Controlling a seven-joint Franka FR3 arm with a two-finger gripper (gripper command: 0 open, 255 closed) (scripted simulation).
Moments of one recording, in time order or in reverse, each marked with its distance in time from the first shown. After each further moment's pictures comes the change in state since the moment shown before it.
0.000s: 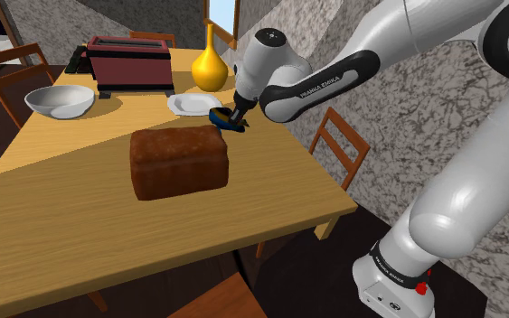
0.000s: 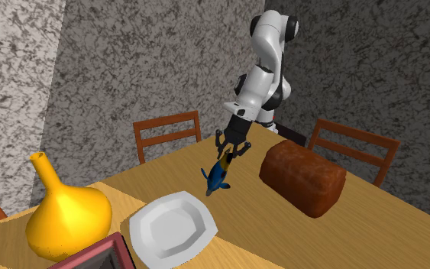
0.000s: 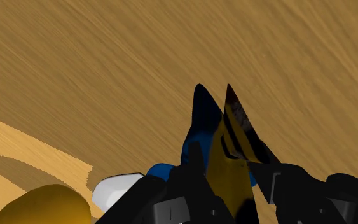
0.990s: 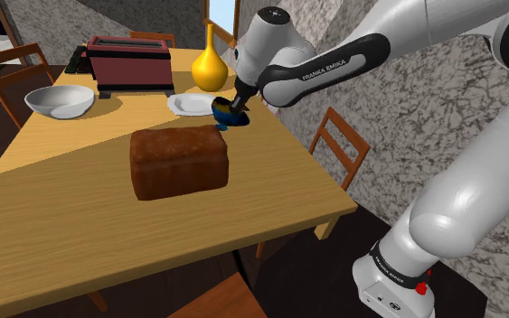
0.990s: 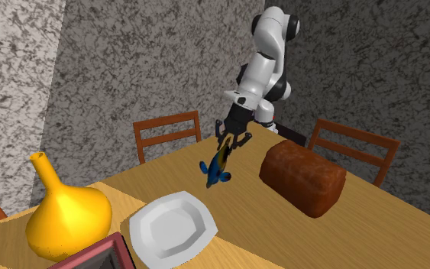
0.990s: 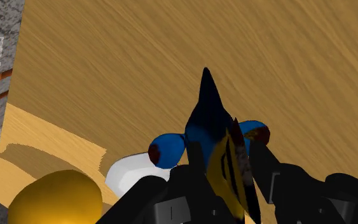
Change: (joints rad) arm 0.008 -0.051 0.002 0.048 0.078 -0.091 -0.078
